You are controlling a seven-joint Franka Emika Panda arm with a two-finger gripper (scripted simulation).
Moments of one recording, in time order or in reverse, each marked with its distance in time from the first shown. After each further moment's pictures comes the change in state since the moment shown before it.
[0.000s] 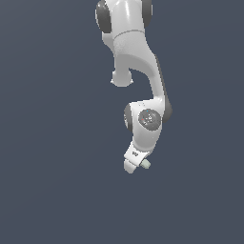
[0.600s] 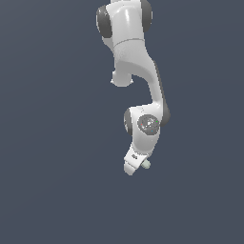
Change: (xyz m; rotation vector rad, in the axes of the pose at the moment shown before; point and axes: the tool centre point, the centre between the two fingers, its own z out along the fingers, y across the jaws) arm 0.000 0.000 0.024 0.001 -0.001 -0.002
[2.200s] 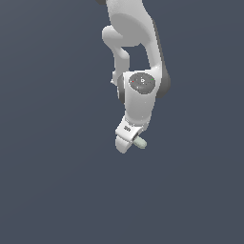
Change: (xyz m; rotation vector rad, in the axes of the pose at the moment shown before) arm -0.052 -0.018 -0.118 -0.001 -0.002 0.000
